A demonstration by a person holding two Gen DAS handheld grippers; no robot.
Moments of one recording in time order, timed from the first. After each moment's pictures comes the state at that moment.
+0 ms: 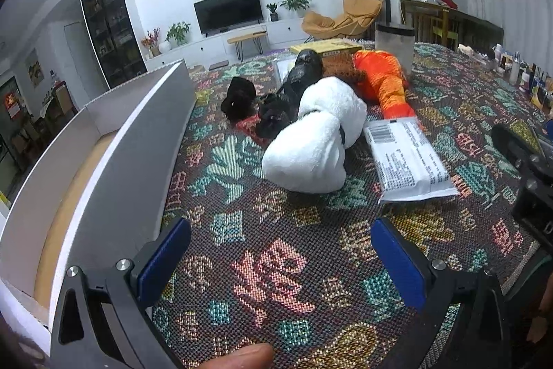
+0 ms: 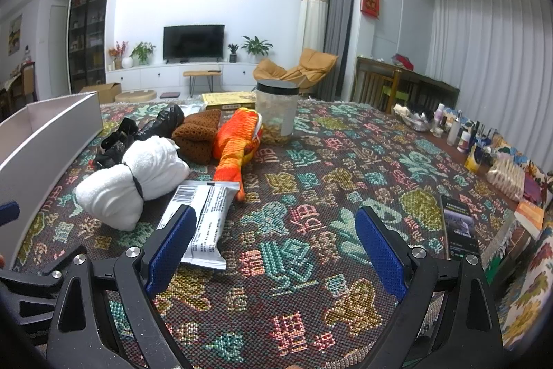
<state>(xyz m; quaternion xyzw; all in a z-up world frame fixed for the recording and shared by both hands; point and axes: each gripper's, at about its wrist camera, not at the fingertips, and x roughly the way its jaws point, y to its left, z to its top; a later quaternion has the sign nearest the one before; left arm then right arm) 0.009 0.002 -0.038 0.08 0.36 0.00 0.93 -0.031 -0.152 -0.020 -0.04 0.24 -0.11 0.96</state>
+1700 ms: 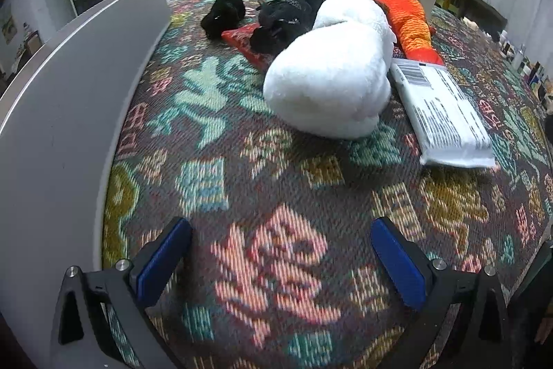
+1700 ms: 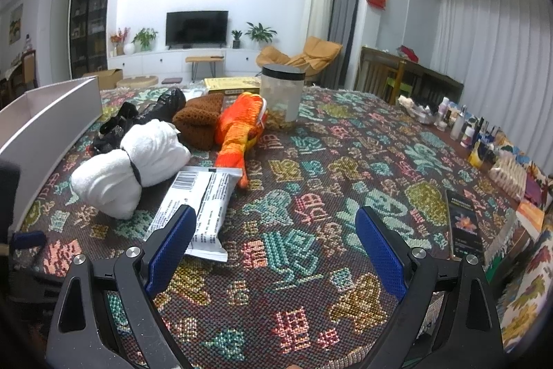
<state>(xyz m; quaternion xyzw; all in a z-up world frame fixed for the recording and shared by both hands) 0.070 0.030 -0.095 0.02 0.48 -0.05 0.88 -0.020 -0.151 -0.028 -0.05 0.28 -0.10 0.95</state>
